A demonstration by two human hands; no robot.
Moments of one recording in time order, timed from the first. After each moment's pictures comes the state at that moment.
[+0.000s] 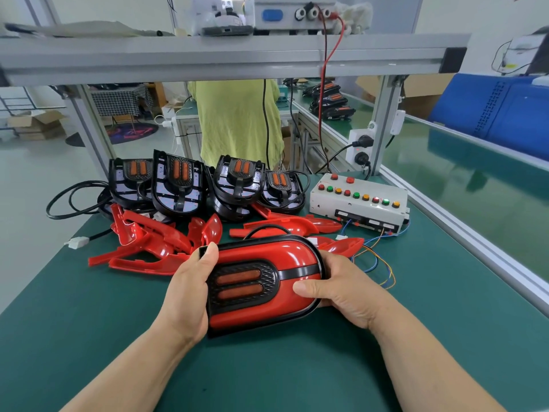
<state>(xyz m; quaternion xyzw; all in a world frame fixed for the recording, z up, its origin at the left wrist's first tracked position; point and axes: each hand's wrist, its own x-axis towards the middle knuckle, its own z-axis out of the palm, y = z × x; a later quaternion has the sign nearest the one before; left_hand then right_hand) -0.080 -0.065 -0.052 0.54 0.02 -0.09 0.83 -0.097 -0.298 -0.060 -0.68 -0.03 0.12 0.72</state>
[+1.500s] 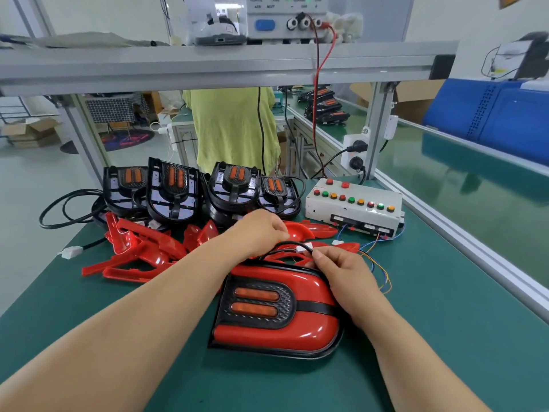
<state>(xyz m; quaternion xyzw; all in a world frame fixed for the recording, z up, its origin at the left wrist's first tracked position) 0.006 -0.143 0.004 0.94 -0.18 -0.09 0.28 -0.091 -0.299 -0.060 -0.78 0.06 -0.10 0.62</state>
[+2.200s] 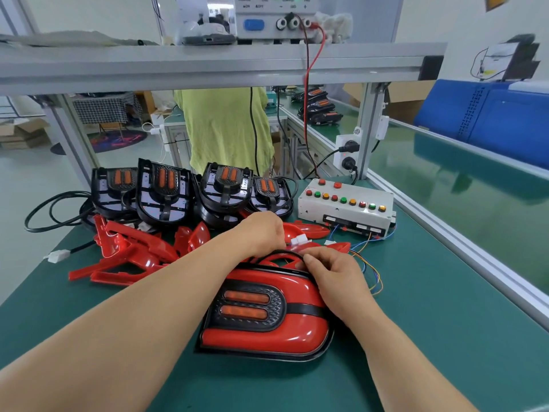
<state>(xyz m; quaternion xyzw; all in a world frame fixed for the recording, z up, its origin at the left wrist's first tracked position) 0.032 -0.166 -0.010 0.96 -0.21 -0.10 0.13 -0.092 -0.299 -0.061 -0.81 0.06 -0.12 0.57</state>
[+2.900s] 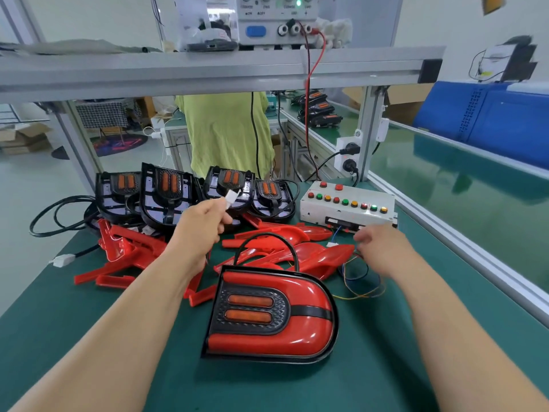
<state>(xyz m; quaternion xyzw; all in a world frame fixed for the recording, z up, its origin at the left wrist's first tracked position) 0.013 -0.081 -0.006 0.78 -0.03 0.05 0.63 -0.065 -0.370 -0.016 -0.95 0.19 -0.02 0.24</state>
